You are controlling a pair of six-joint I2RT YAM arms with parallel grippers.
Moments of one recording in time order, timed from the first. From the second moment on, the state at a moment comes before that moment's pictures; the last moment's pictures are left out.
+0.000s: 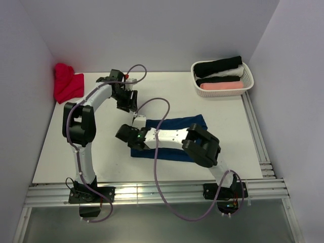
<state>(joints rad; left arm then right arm) -0.26 2.07 1.69 -0.82 0.39 -0.01 1.15 2.15 1.60 -0.56 0.54 1.08</state>
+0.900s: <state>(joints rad) -0.03 2.04 1.42 -0.81 0.67 0.17 1.01 2.09 0.96 0.71 0.02 1.38</state>
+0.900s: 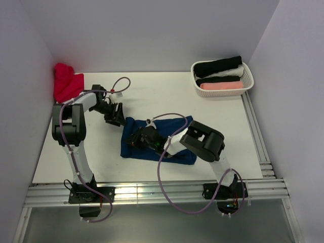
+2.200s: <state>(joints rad) -0.24 1.97 1.36 -0.68 0.36 0.06 1.15 1.96 1.47 -0.32 0.52 1.20</state>
